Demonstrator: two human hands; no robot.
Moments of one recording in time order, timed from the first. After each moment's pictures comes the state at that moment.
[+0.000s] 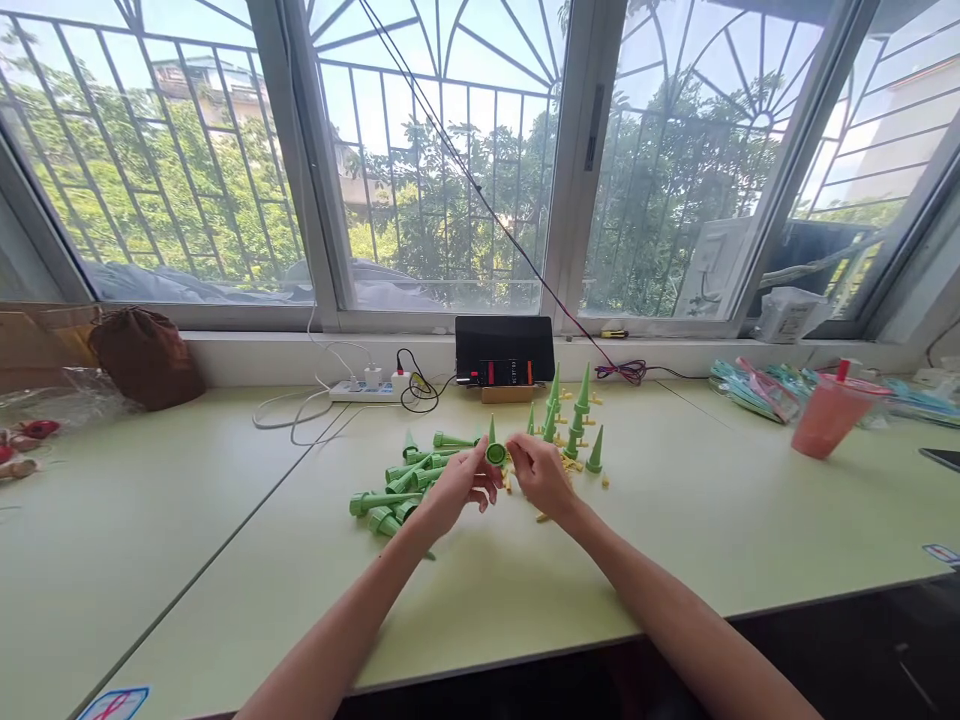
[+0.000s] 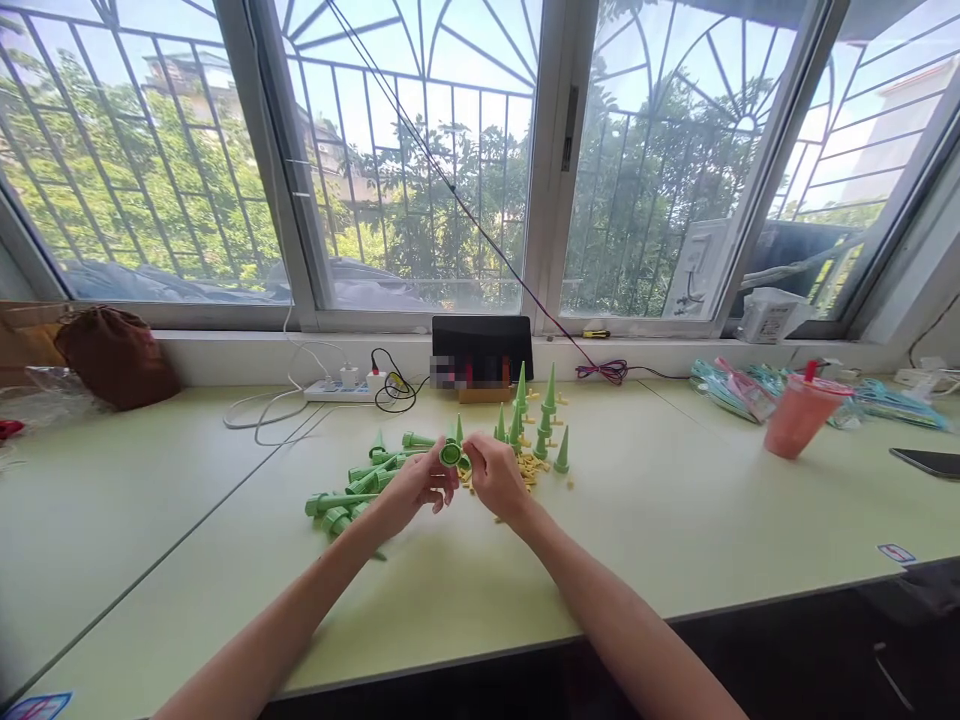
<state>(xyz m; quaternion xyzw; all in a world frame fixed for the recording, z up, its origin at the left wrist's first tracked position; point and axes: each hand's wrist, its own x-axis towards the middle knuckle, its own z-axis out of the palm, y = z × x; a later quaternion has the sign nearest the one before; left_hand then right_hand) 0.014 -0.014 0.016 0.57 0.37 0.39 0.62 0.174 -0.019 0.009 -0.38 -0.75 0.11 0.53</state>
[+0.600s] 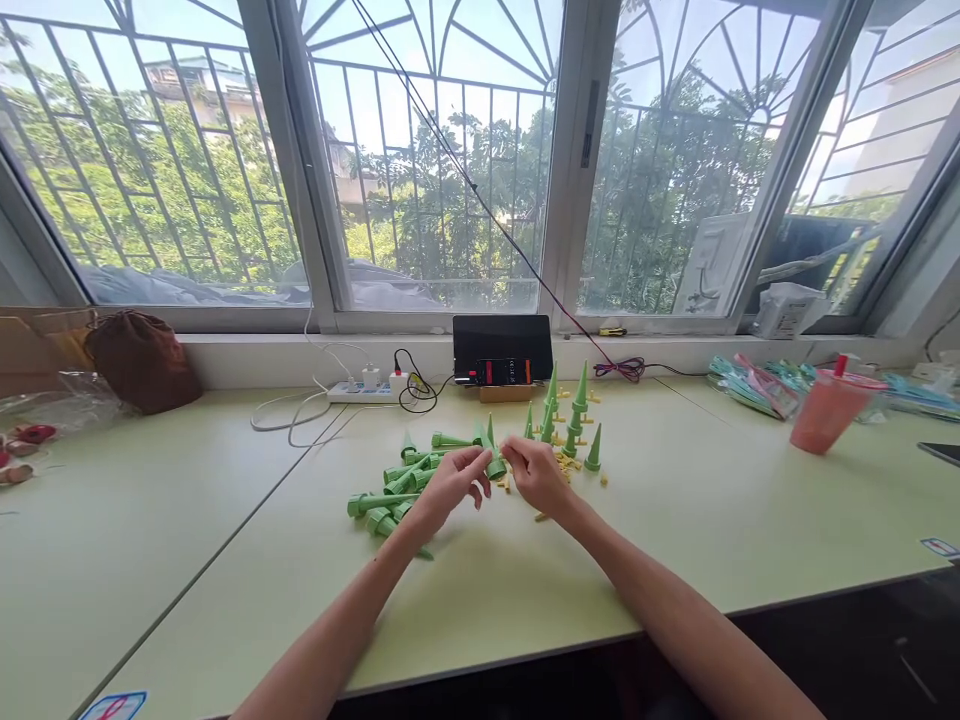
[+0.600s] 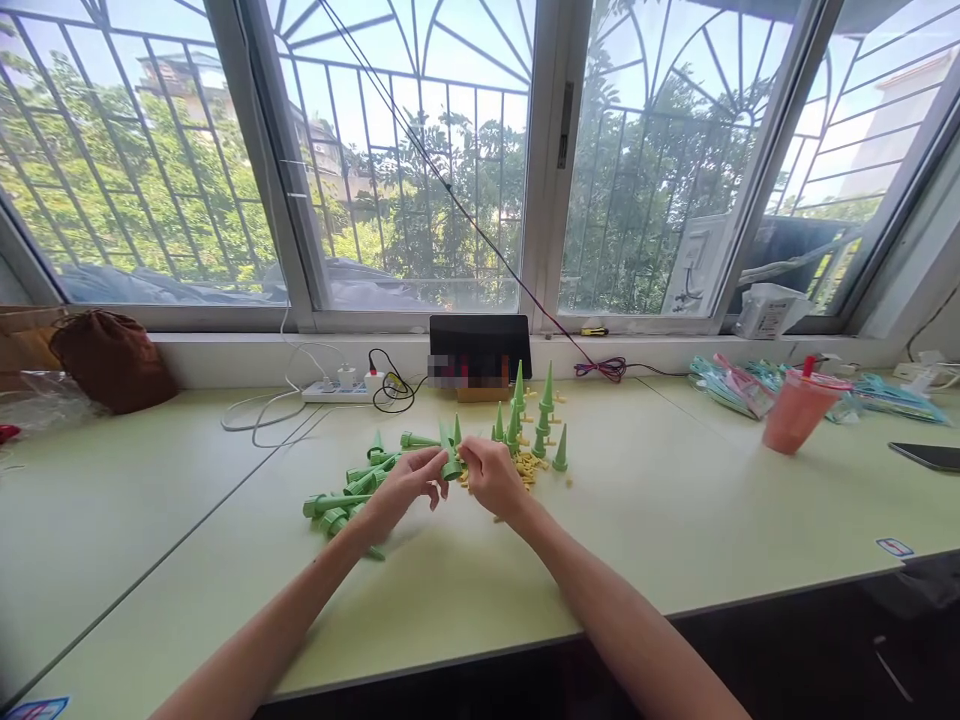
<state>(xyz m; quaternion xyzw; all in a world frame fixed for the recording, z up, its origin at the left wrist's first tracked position) 0.008 -0.016 0.019 0.65 0.34 0.41 0.54 0.174 -0.015 0.006 -0.38 -0.77 0.10 0.50</state>
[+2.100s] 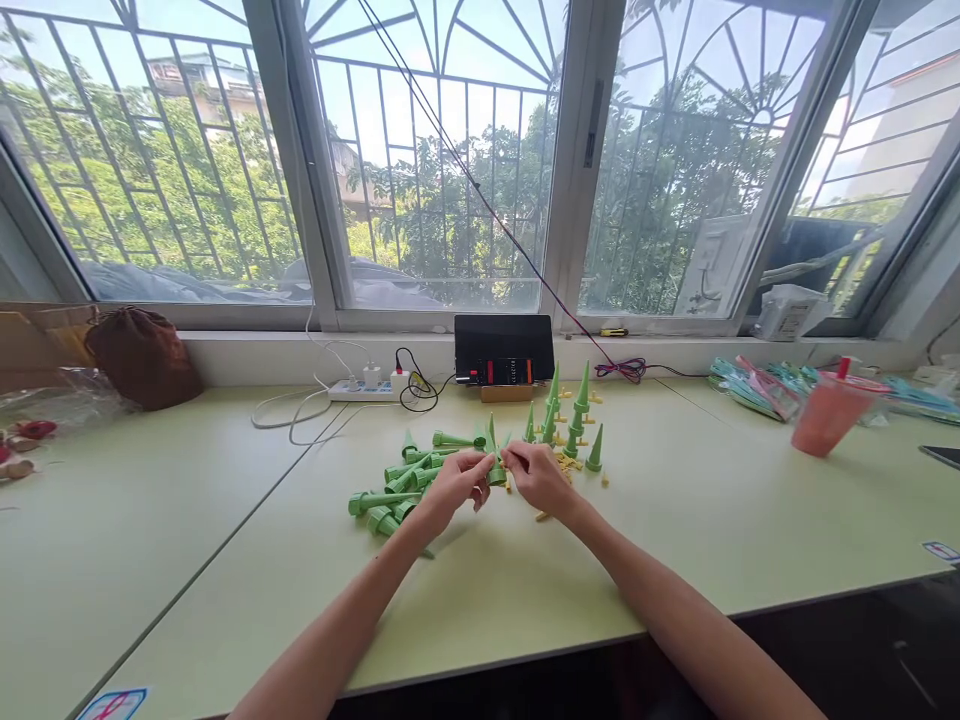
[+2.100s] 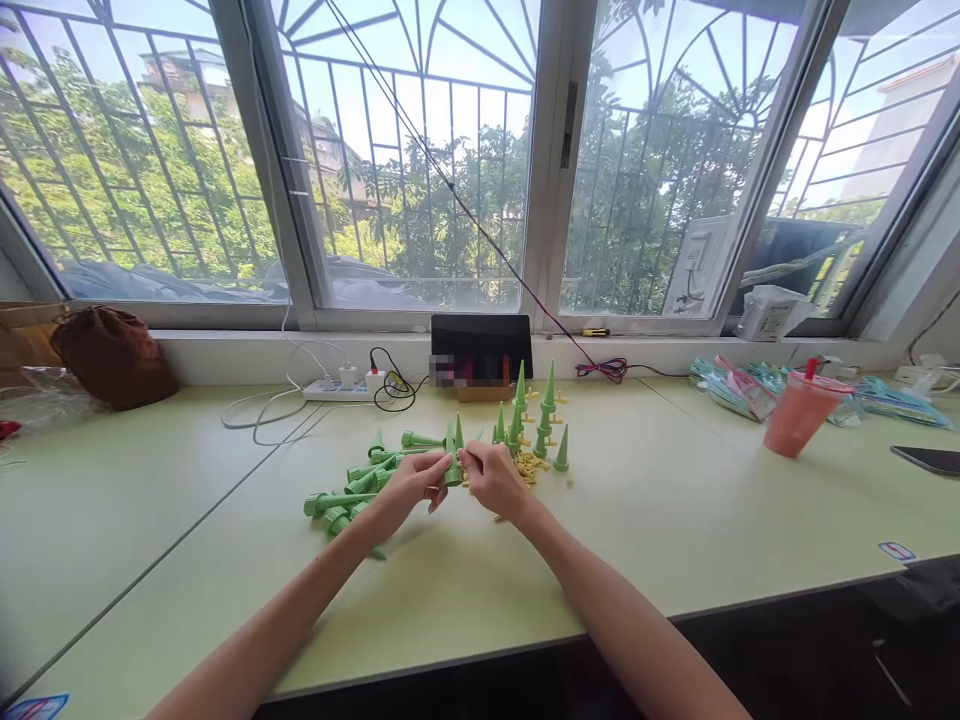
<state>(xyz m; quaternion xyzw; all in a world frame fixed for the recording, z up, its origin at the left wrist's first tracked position) 0.009 -0.012 0.009 0.66 0.37 0.39 0.53 0.176 -0.014 0.003 -0.40 -0.78 0.12 0.46</state>
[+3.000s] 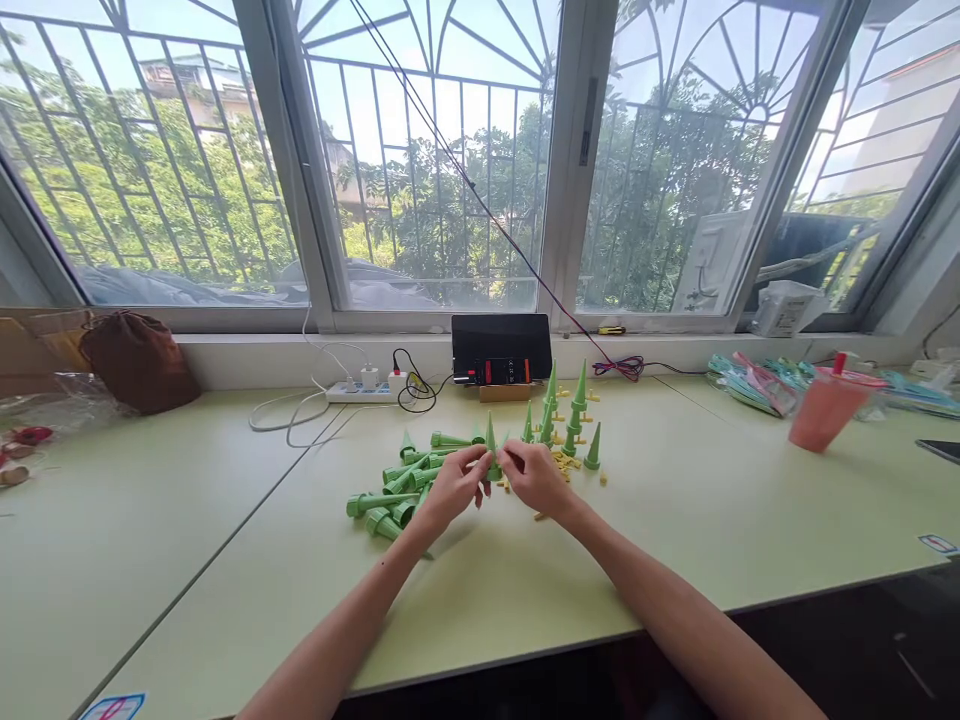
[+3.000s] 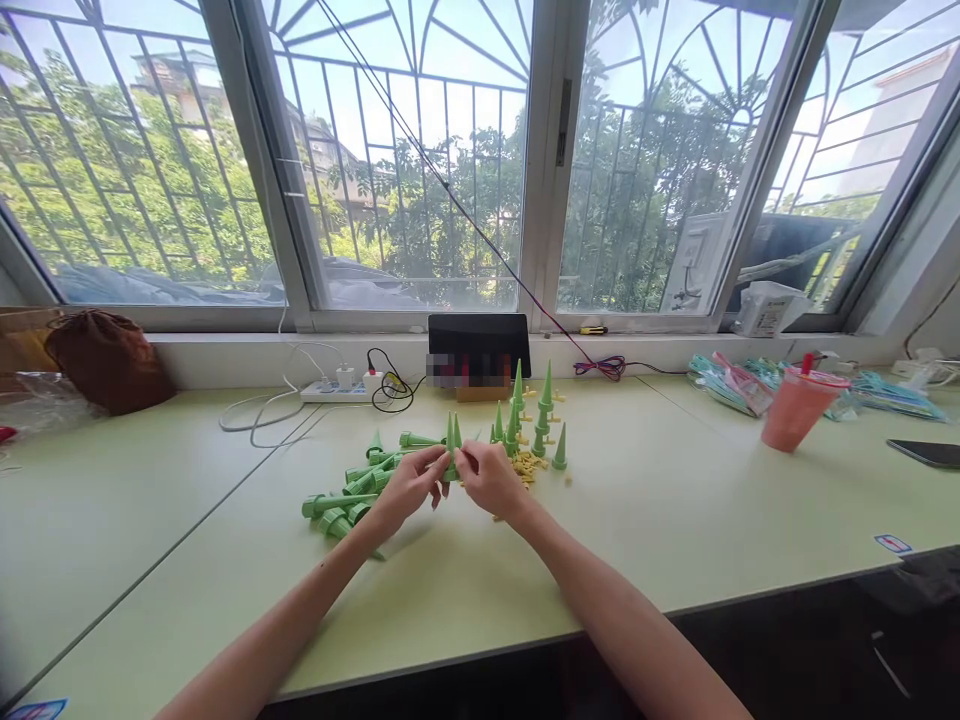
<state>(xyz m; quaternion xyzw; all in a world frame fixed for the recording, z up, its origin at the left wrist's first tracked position) 0.015 -0.016 0.013 0.69 0.36 0.43 0.45 0.170 -0.017 0.005 -0.41 -0.77 0.13 0.47</state>
